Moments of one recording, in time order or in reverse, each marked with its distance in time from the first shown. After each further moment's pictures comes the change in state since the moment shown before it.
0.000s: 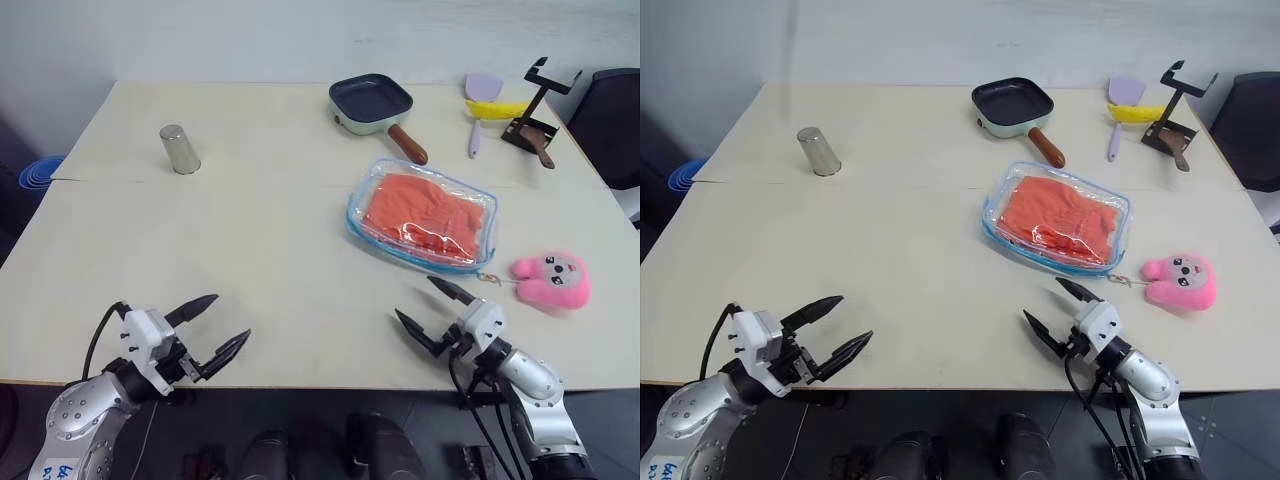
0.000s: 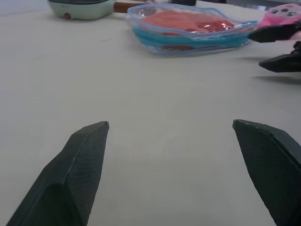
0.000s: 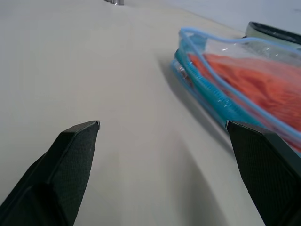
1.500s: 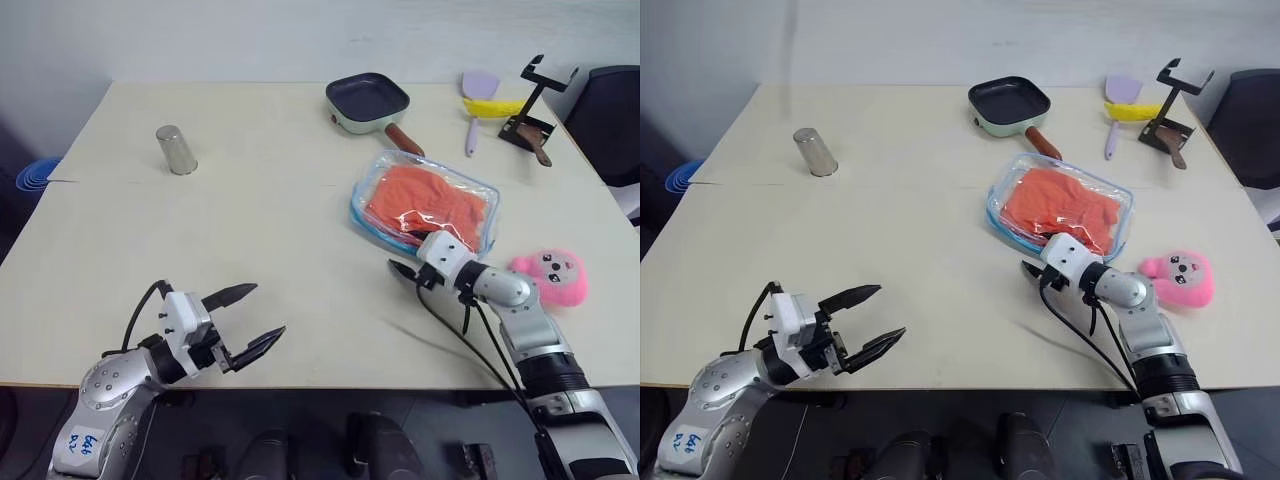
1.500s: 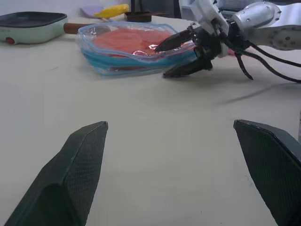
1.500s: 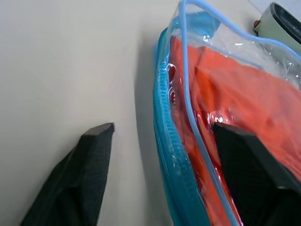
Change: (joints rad) left arm -0.123 0.010 -0.098 -0.050 0.009 0.088 0.005; right arm -0.484 -0.094 0.153 0.273 -0.280 0.233 -0.047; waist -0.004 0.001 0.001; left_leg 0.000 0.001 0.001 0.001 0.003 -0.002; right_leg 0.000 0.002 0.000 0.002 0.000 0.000
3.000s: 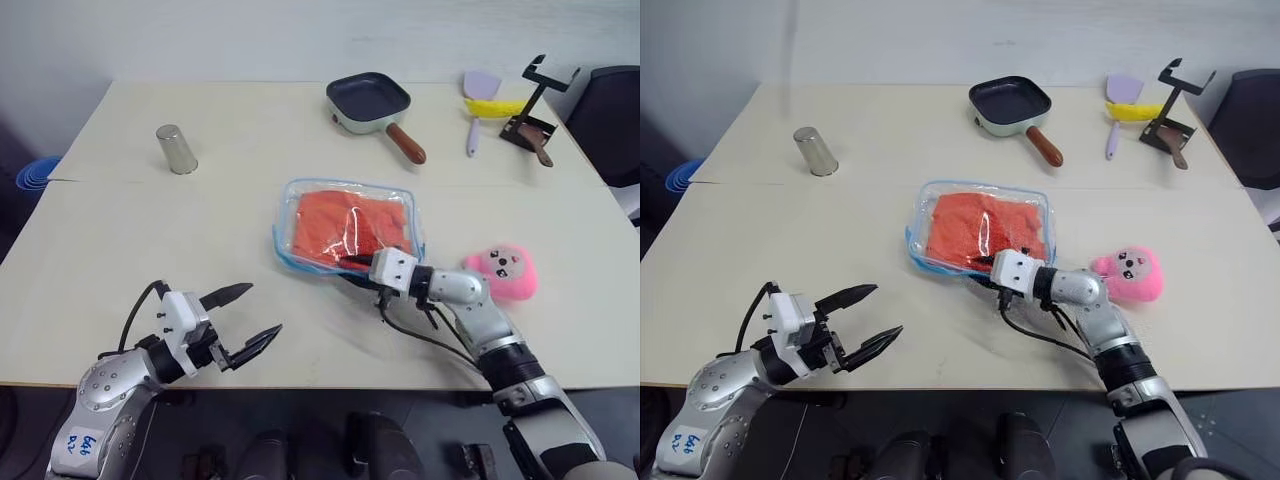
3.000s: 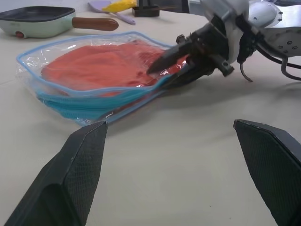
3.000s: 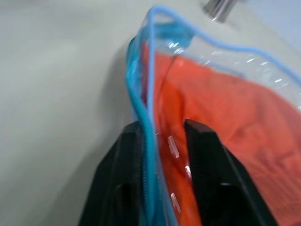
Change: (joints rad) left arm 0.018 -0.001 0.012 -0.002 0.013 0.004 0.017; right arm -0.018 0.111 0.084 -0.085 0.181 -0.117 0.252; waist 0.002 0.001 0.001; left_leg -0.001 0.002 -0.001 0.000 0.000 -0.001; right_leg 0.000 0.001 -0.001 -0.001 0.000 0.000
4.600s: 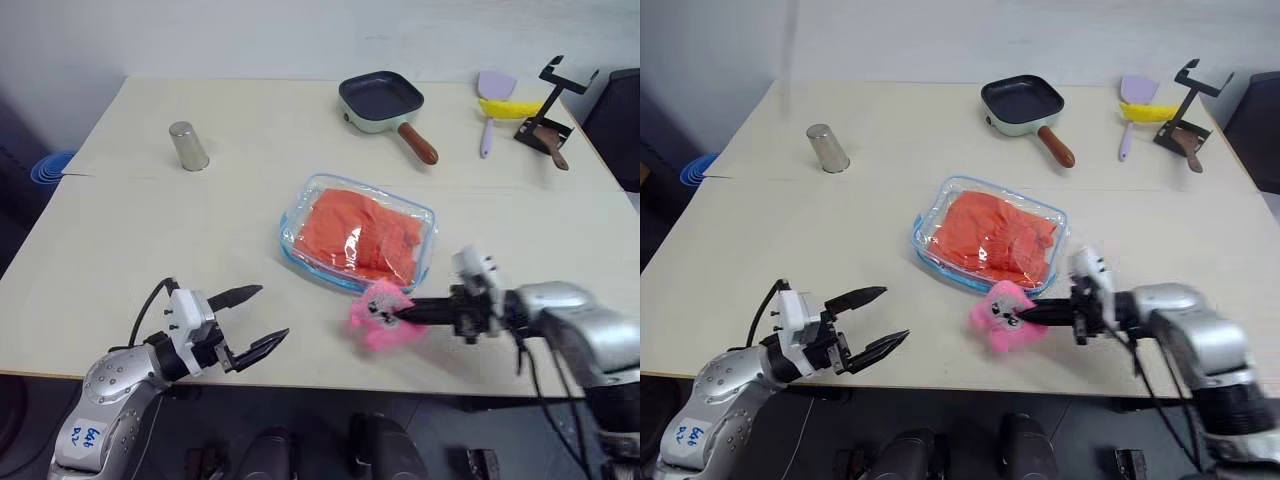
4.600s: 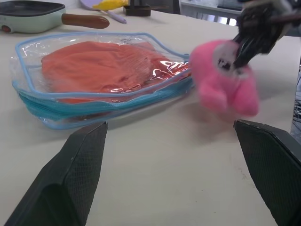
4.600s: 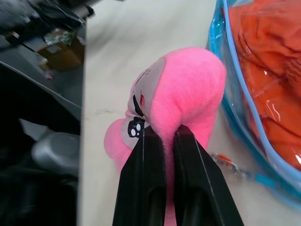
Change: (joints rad) left arm -0.036 0.004 -0.021 0.007 -0.025 0.053 -0.044; right arm 0.200 -0.220 -0.126 -0.319 0.406 0.722 0.302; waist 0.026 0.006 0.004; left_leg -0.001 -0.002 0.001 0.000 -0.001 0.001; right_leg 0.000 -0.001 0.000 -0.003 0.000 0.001
